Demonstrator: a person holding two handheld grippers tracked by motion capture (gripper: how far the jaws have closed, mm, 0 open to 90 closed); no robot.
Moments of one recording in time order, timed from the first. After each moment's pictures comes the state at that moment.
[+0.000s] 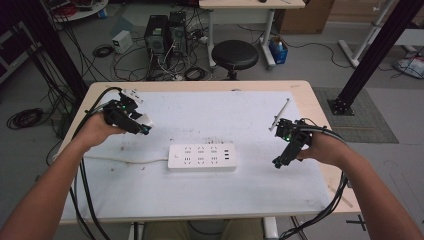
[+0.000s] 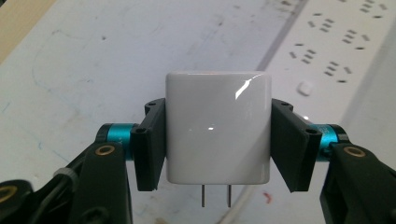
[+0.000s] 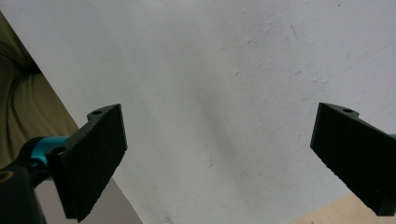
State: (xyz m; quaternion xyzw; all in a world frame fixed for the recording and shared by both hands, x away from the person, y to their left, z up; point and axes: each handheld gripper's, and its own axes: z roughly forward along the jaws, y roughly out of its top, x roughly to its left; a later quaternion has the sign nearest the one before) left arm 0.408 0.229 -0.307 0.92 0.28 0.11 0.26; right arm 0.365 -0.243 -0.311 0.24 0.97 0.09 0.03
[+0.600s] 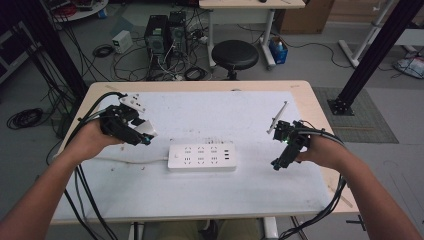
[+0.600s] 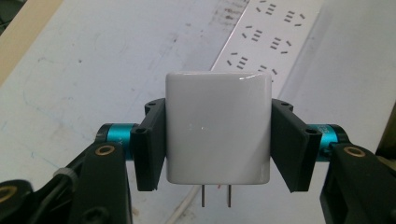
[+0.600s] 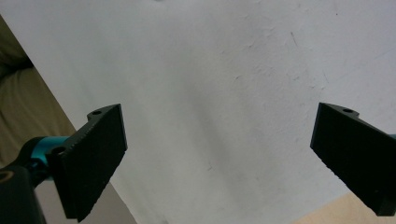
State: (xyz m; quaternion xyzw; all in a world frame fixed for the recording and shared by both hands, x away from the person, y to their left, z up) left arm 0.355 0.203 -0.271 0.93 0.24 0.12 0.27; right arm 0.359 -0.237 -0.311 0.22 0.97 0.09 0.05
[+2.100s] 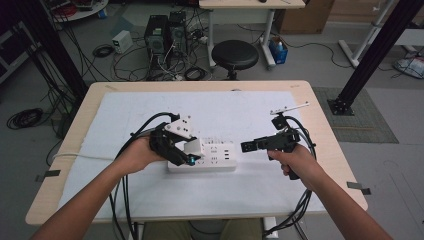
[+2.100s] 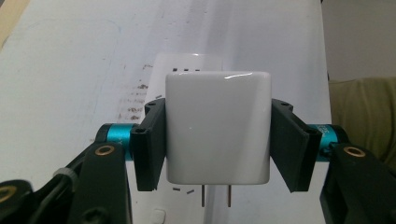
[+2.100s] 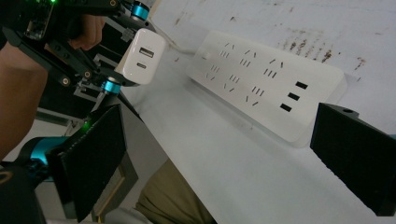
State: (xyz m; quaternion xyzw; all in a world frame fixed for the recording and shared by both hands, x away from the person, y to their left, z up) left arm 0.339 0.103 -0.307 0.93 0.06 0.08 0.35; right arm 0.347 -0.220 -0.317 0.44 0.77 0.43 -0.16
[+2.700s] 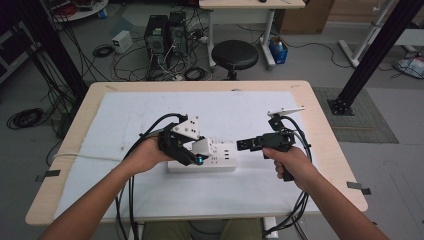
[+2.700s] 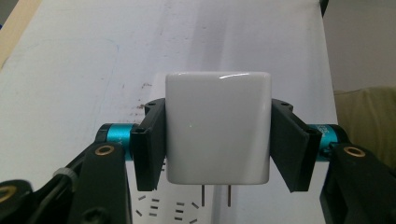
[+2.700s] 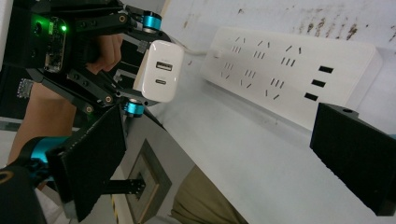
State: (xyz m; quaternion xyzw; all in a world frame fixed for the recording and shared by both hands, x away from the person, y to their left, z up) left arm 0.341 0.086 -0.312 0.93 0.04 0.09 0.37; right arm 0.349 -0.213 -0.325 0.49 0.73 0.43 -0.22
